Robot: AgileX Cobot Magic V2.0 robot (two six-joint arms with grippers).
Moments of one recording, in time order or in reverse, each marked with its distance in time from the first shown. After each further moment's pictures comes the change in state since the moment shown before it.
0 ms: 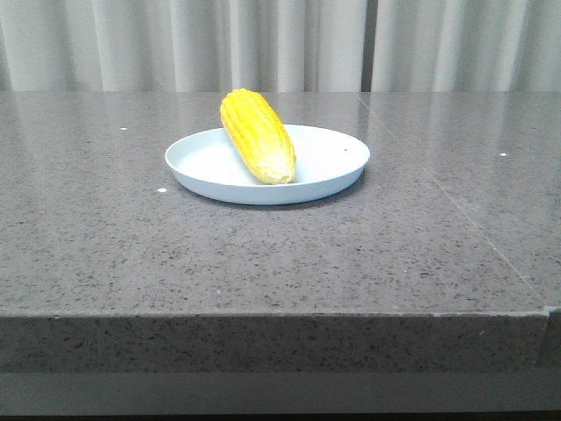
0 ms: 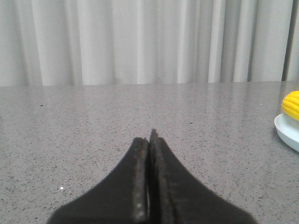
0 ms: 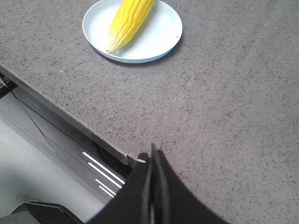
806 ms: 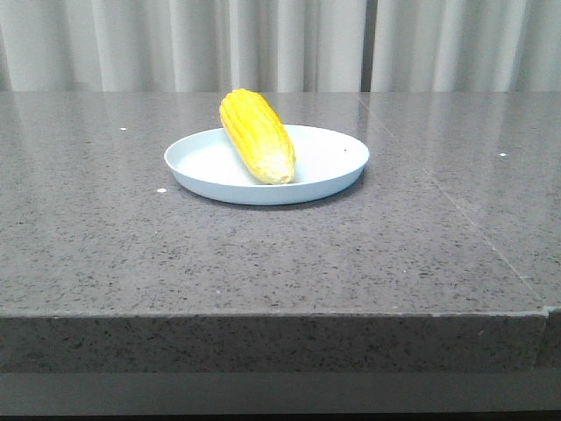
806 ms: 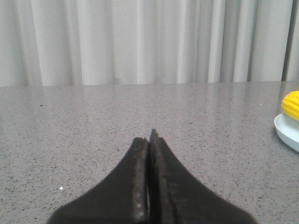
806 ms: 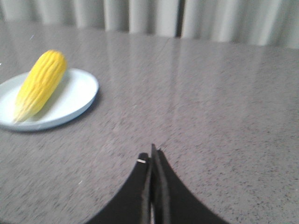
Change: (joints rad) left arm 0.000 0.000 0.000 0.000 0.000 0.000; right arm -0.431 -0.390 0.549 0.089 -0.582 0.000
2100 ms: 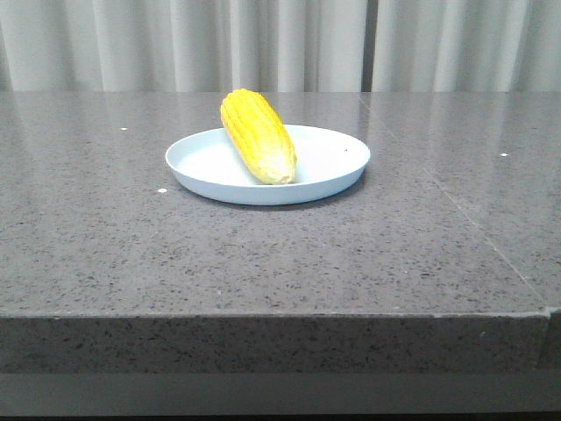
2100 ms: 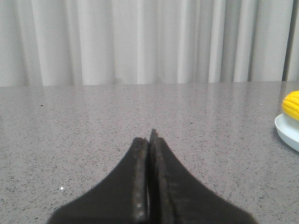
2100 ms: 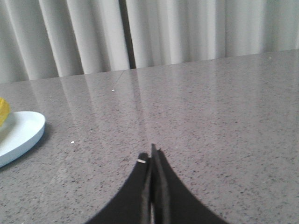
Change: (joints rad) left arm 0.000 0.000 0.000 0.000 0.000 0.000; right arm -0.155 -0.062 0.313 0.077 -0.414 0.055
